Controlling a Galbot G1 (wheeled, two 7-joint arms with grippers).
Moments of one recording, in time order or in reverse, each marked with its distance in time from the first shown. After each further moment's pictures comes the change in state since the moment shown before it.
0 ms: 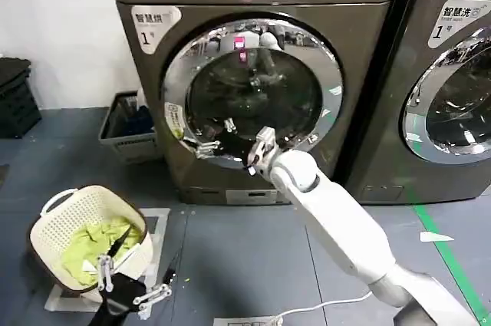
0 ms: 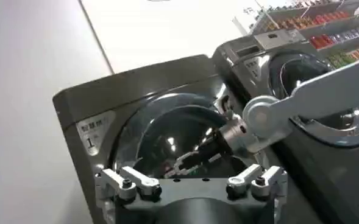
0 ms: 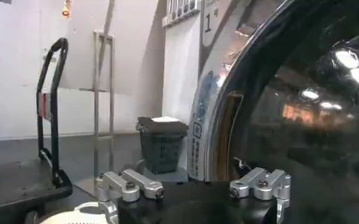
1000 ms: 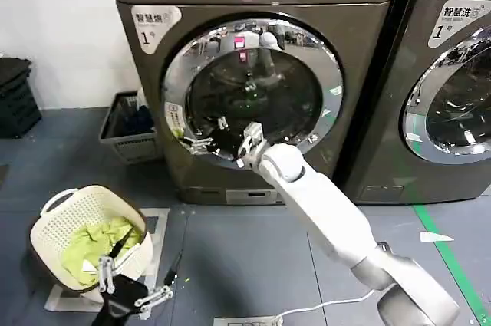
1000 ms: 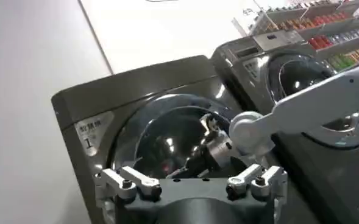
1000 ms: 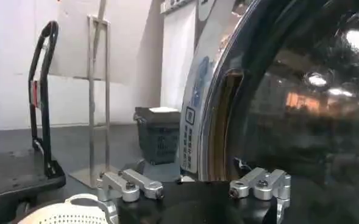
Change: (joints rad) left arm 0.007 -0.005 0.010 -0.001 0.009 -0.006 -0.002; right arm 0.067 0.062 -0.033 -0.133 -0.020 0.019 -0.006
